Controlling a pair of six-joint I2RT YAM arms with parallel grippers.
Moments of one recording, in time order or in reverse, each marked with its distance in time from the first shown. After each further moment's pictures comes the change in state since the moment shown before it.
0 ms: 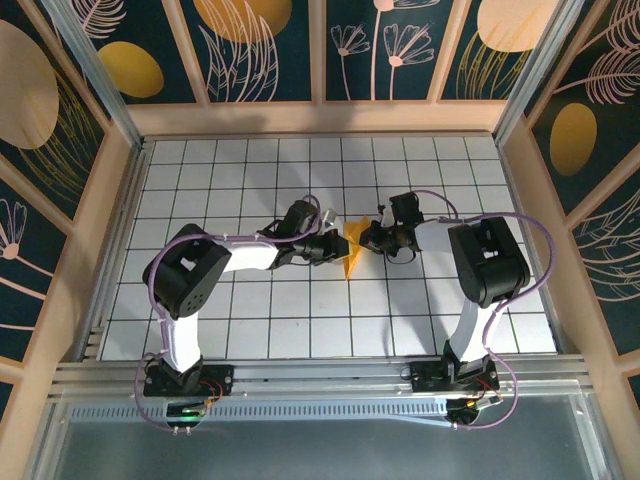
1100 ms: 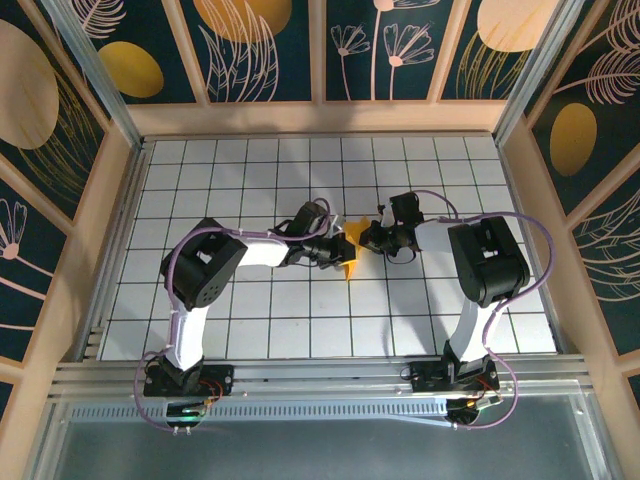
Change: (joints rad) left arm -0.018 0.120 0.084 -0.027 0.058 -0.003; right arm 0.000 0.005 0.000 0.004 -0.010 -0.005
